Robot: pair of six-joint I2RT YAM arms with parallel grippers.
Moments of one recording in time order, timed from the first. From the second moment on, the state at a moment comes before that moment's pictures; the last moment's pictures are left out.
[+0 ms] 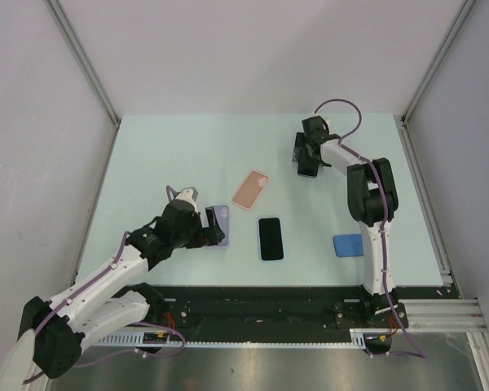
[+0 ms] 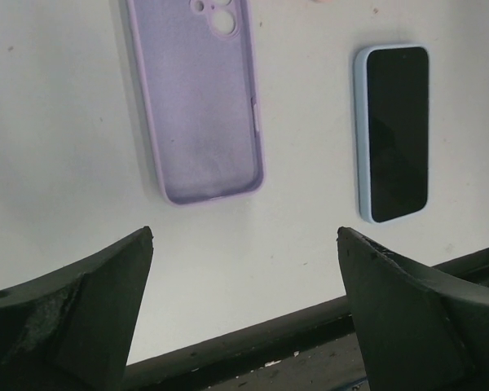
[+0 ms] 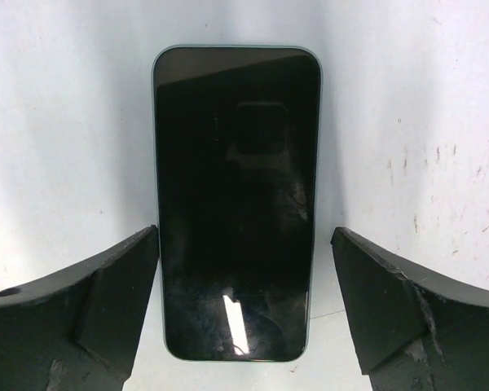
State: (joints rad) left arm -0.60 0.90 0.60 -0.49 -0.06 -0.65; right arm 0.29 2.28 1.77 -0.40 0.25 0.38
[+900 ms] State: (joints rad) left arm -0.52 1.05 0.75 -0.48 0.14 -0.65; right arm 0.28 2.04 1.40 -0.28 -0.10 -0.03
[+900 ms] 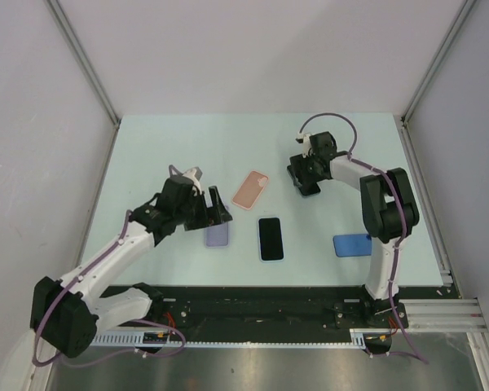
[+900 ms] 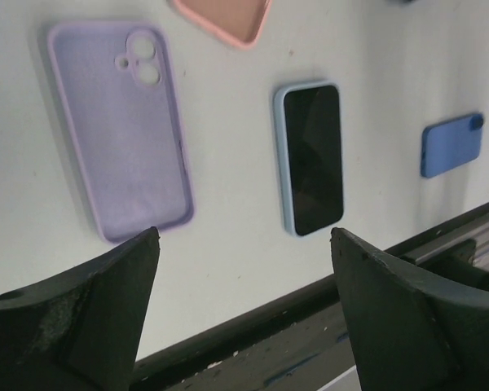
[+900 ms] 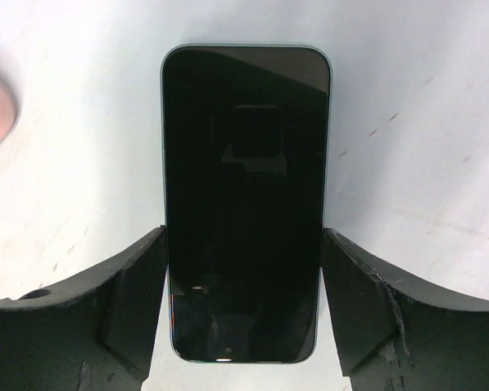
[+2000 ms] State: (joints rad) left arm -0.43 1.85 1.39 -0.42 0.52 -0.56; right arm 0.43 1.66 0.95 -0.08 -0.18 -0.07
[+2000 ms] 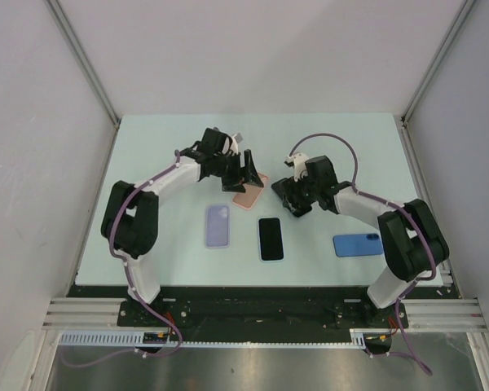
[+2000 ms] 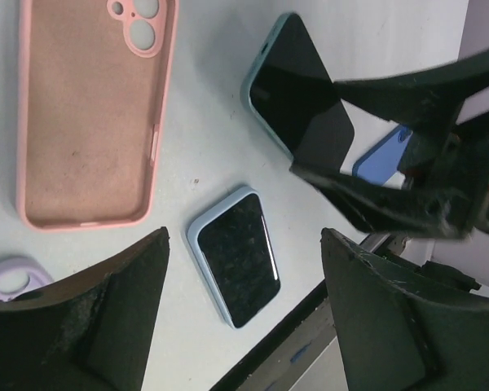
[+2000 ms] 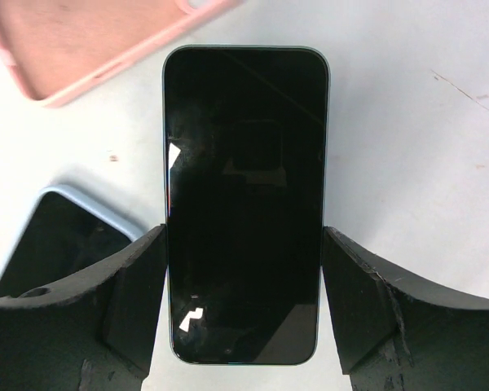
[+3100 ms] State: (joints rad) left arm -0.38 1.80 1.25 -0.23 0.92 -0.64; right arm 0.58 1.39 0.86 -0.05 -0.38 -0.14
